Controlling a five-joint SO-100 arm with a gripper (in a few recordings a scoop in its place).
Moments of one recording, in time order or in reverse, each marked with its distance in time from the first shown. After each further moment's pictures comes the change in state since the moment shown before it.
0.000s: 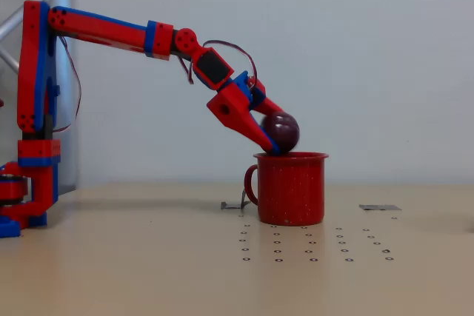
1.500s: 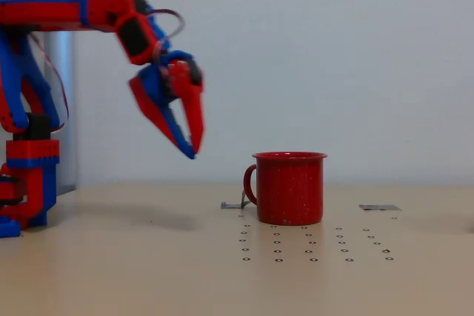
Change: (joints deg) arm 22.9 27.3 19.6 22.6 55.2
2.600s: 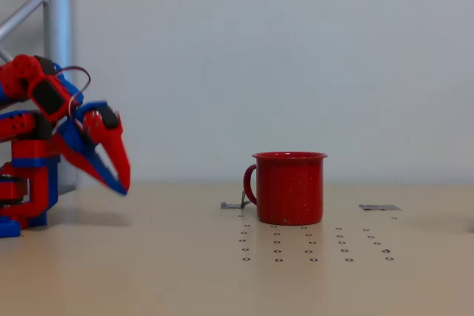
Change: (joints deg) arm -10.6 76.0 54.5 15.1 2.0
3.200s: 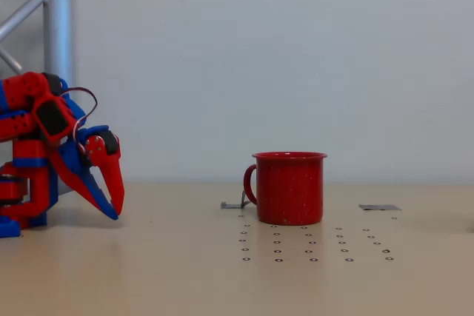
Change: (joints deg) arm -3.0 0.8 8.2 0.2 -3.3
